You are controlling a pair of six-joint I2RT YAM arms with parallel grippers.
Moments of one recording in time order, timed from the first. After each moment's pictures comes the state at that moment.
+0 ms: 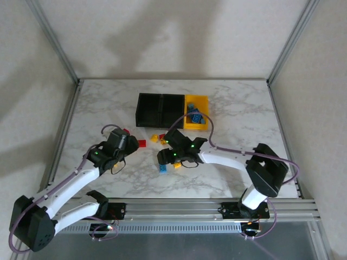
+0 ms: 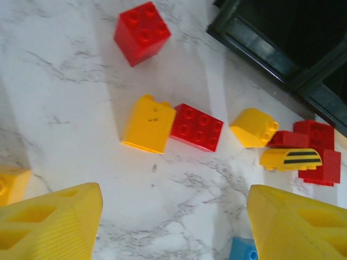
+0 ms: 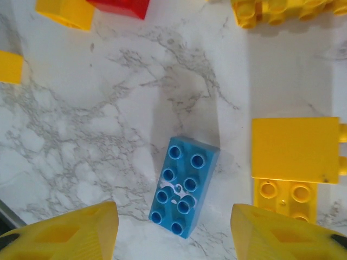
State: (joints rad) left arm -0.46 0.96 0.62 -0.54 -0.24 -0.95; right arm 1.01 1.65 1.04 -0.39 -0.10 0.66
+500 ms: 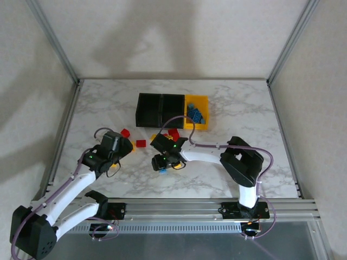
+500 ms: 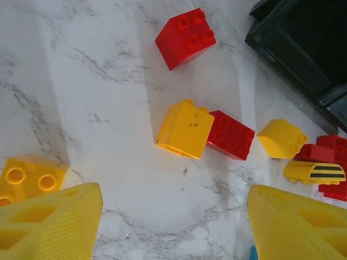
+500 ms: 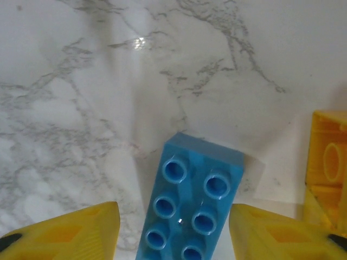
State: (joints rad) left arm -0.39 0.90 0.57 -0.56 -0.22 -0.95; right arm 1.07 1.89 1.21 -0.52 -0.07 0.65
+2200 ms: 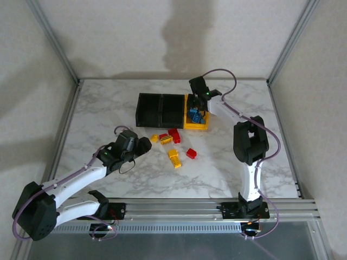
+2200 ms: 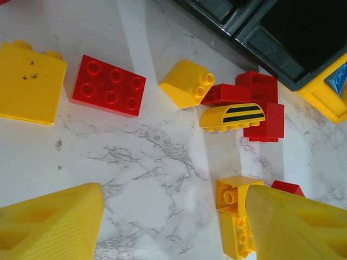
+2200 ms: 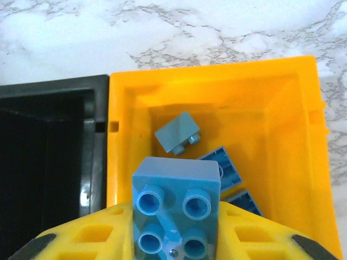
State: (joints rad) left arm -0.57 1.08 0.58 -0.30 -0.10 -1.00; right arm 0.47 2.04 1.69 -0.57 0.14 0.51
